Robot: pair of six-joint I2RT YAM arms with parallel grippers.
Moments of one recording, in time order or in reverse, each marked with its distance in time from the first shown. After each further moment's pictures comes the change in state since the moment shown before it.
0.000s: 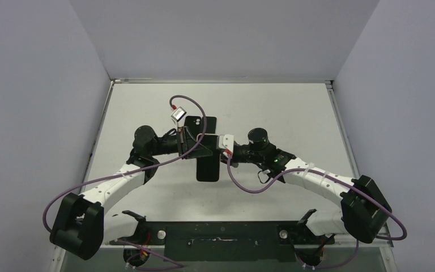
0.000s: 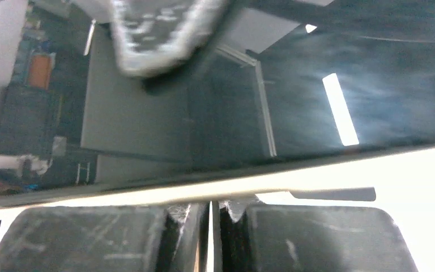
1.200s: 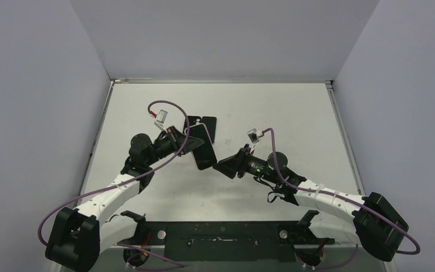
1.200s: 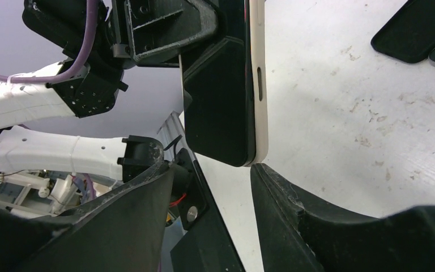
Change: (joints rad) left arm 0.040 -0.130 -0.115 -0.165 -0.432 0.153; right arm 0.029 -0.212 -0.359 0.502 0.295 1.296
